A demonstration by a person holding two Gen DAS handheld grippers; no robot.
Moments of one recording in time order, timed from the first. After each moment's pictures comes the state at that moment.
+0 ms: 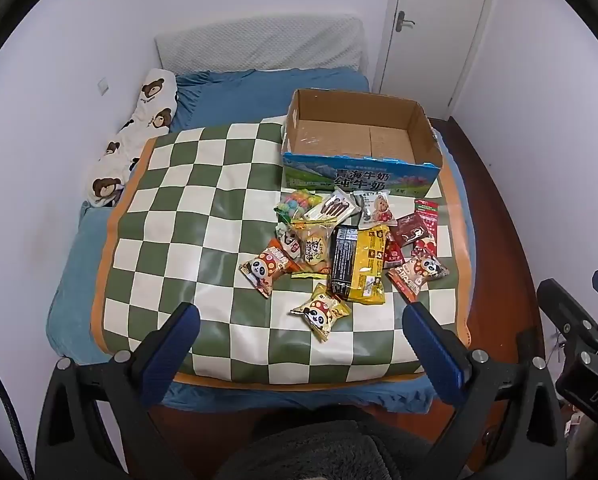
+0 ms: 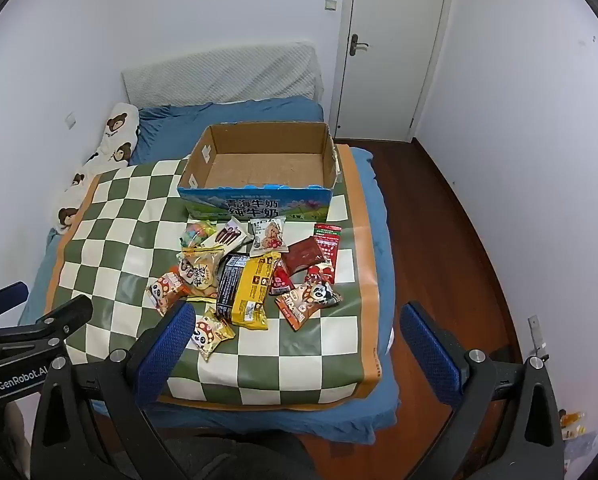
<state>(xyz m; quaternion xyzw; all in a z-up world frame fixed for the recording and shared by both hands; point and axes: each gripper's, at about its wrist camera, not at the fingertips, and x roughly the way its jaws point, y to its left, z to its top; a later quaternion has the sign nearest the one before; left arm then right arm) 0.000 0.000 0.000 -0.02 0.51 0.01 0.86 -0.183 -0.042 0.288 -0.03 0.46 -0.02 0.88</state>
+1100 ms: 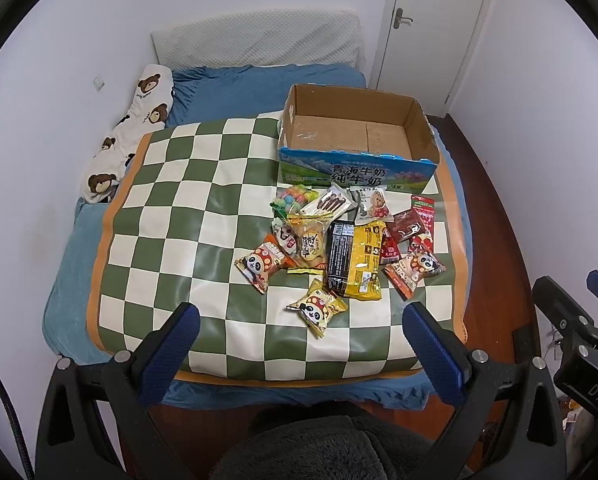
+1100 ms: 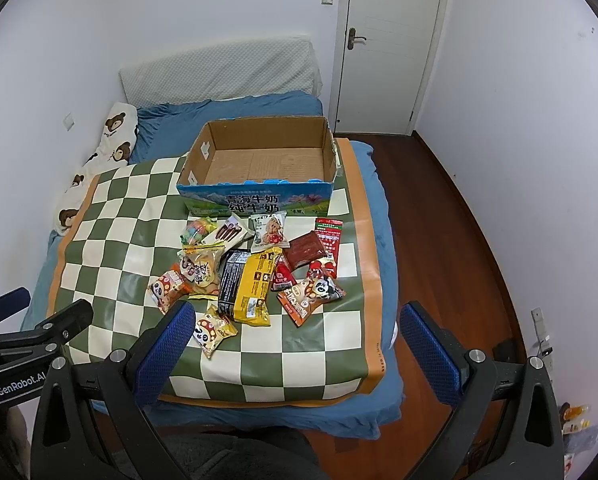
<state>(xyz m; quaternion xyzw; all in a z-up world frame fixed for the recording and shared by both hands) 0.001 -0.003 -0.005 -0.02 0.52 0.00 0.86 -0.184 -0.039 0.287 -0.02 0.47 -0.01 0.88</state>
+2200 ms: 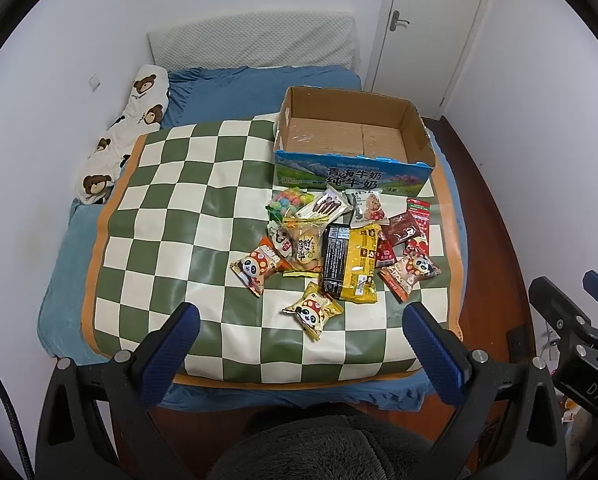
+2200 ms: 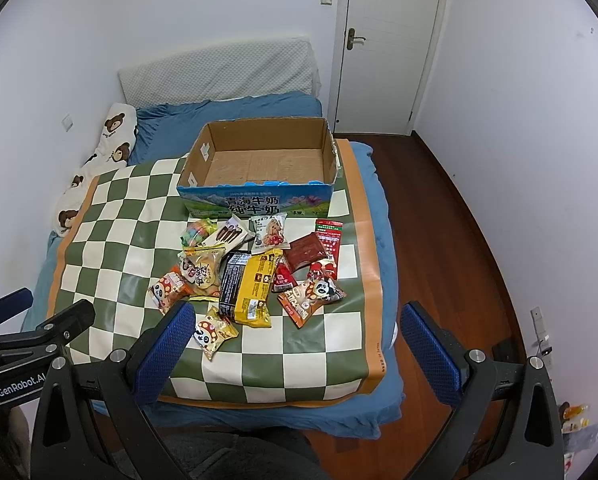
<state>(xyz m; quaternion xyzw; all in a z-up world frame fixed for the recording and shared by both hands) 0.003 -0.005 -0.003 -0.03 0.51 -0.01 0.86 -0.183 -0.039 0.290 -0.02 0.47 -0.01 0.88</state>
